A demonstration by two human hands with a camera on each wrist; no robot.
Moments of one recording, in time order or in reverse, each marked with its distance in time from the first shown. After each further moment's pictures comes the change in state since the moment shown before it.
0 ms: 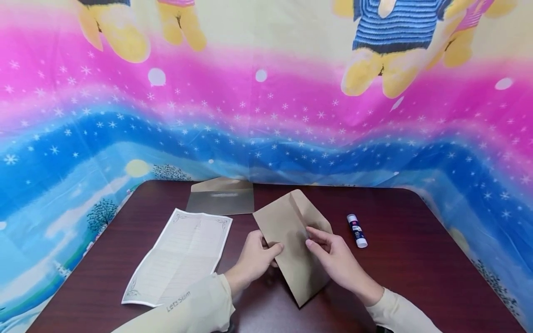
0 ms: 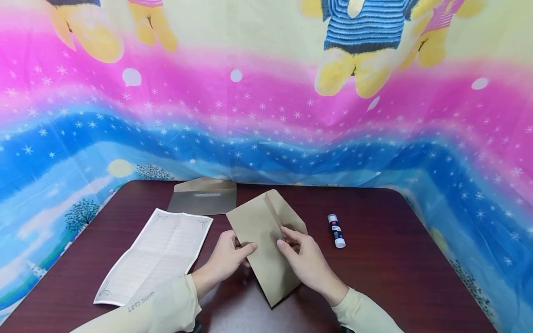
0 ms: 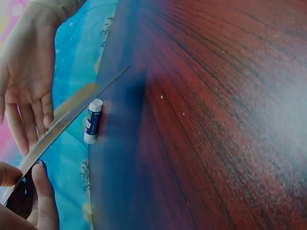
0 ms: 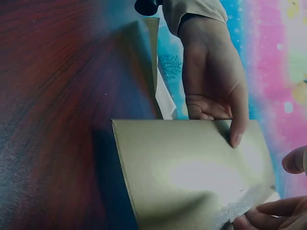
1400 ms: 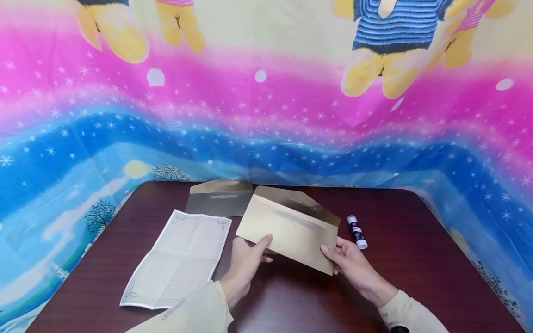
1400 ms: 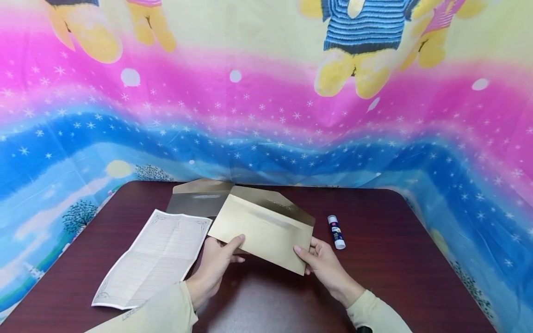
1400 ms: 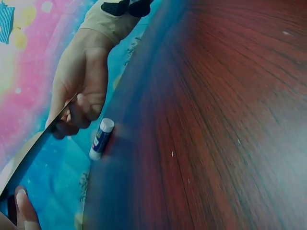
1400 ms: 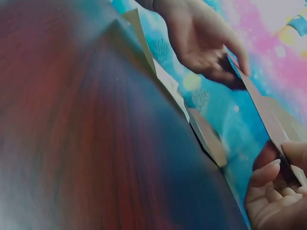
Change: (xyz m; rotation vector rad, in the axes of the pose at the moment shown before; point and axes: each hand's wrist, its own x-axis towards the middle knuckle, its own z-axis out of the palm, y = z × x) left_hand -0.008 0.005 -0.001 -0.264 0.259 -0.142; right_hand -0.005 0.055 -0.024 0.452 -0.175 0.227
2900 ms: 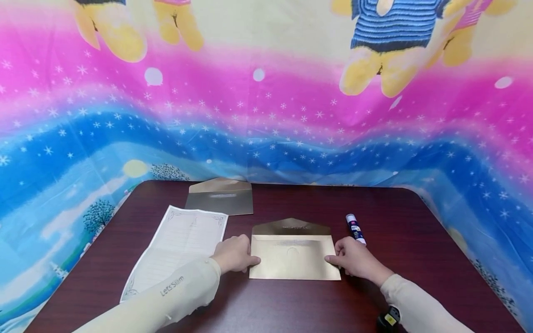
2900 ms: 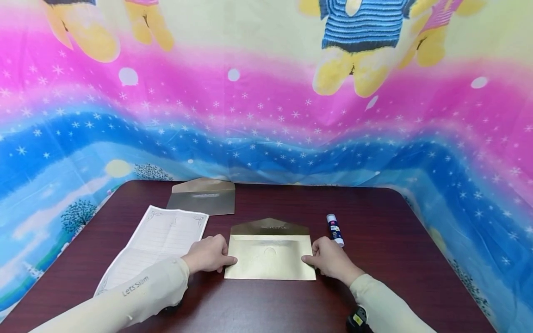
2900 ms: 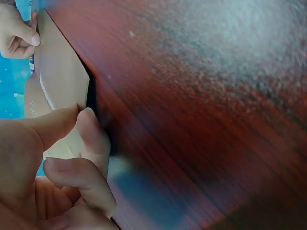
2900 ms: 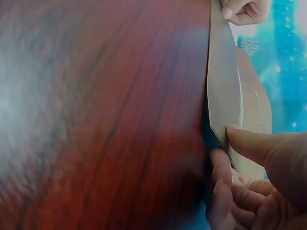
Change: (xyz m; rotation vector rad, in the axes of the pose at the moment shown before) left_hand 0.036 0.001 -0.041 1.354 -0.332 0.050; right_hand 0.024 0.016 -0.031 -0.771 0.066 0.045
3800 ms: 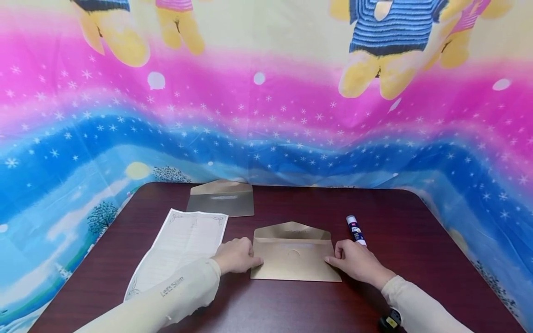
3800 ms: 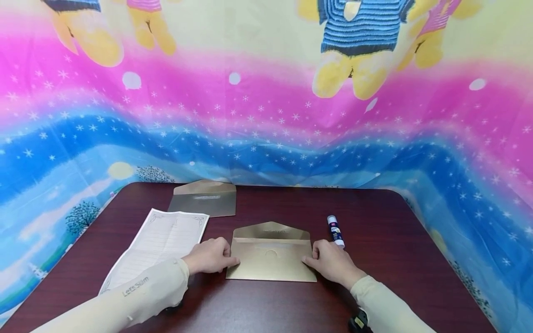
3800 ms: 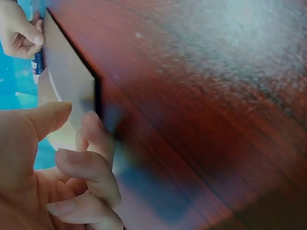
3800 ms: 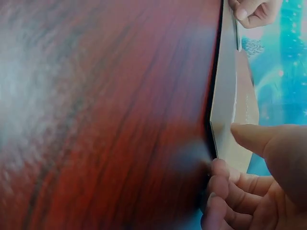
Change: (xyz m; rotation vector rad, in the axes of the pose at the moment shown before) left_hand 0.000 -0.002 0.001 -0.055 -0.005 0.058; right_hand -0.006 -0.007 0.003 -0.223 0.098 0.057
